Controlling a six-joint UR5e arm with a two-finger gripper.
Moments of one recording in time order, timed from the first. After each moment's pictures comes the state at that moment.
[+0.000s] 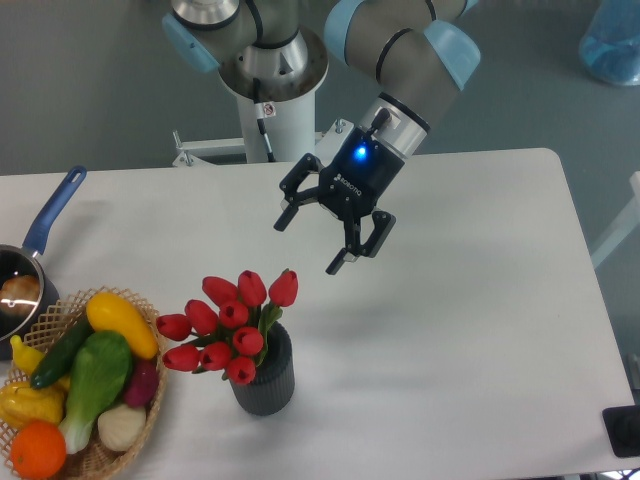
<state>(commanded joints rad) 2.72 -1.66 -1.95 -0.95 0.53 1.43</state>
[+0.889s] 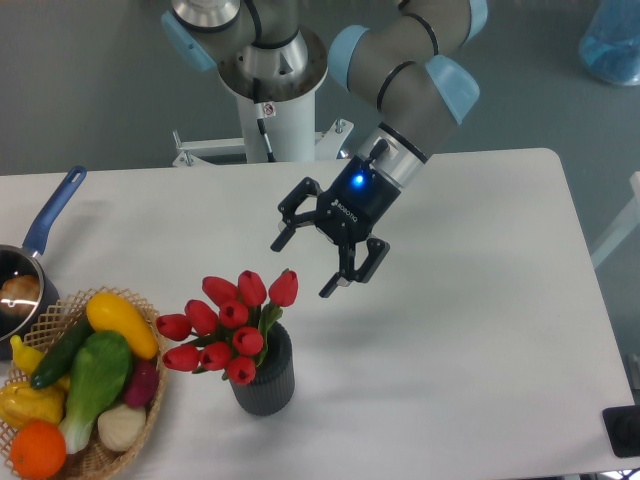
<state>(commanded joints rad) 2.70 -1.78 -1.91 -0.91 0.51 1.45</state>
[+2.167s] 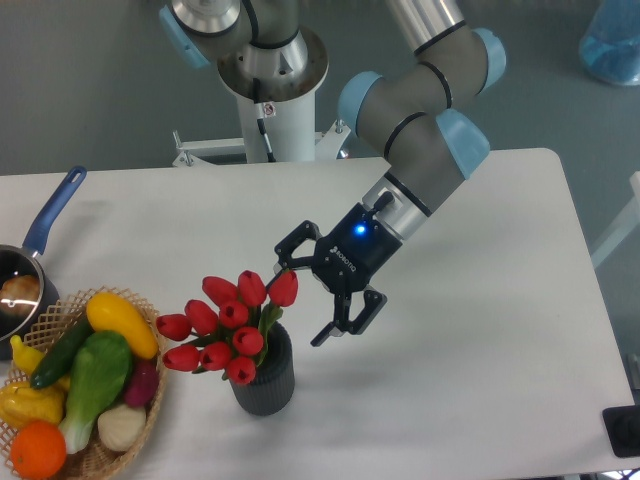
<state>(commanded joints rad) 2.61 -1.91 -1.76 -0.91 0.48 1.42</state>
